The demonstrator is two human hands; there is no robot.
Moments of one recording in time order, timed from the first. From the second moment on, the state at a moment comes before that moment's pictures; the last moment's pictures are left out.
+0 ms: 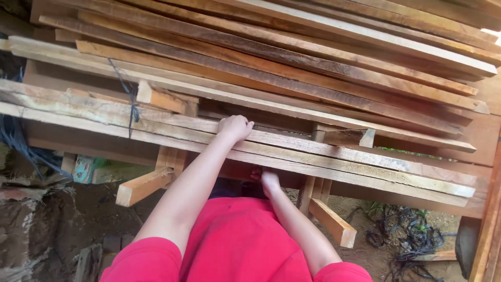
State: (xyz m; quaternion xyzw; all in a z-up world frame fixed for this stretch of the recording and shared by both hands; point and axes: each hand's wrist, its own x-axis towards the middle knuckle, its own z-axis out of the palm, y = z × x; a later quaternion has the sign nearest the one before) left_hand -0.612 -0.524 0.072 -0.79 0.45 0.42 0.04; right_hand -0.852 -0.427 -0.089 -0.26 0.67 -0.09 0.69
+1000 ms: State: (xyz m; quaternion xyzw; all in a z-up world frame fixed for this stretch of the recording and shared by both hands) left_hand -0.662 -0.580 0.081 -0.71 0.50 0.50 -0.03; right_hand -0.863 -0.450 0.013 -0.34 0.60 -0.02 0.73
